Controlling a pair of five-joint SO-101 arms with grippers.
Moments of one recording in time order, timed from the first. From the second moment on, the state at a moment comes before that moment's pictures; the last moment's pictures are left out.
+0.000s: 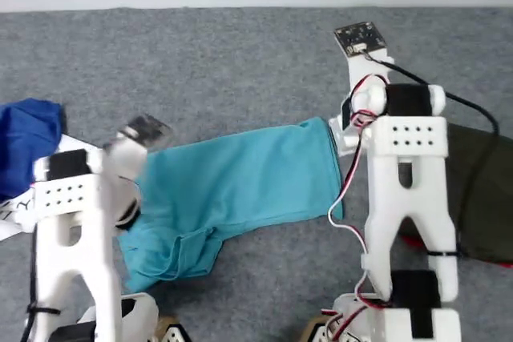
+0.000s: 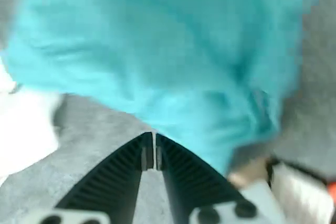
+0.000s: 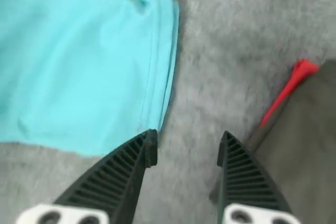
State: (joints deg) left arm -15.6 -26.3 36.2 92.6 -30.5; right arm -3.5 -7.6 -1.3 87.7 14.2
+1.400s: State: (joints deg) left arm -7.5 43.4 -31.3 87.3 -16.1; right arm 6.8 38.0 -26.5 68.0 29.8
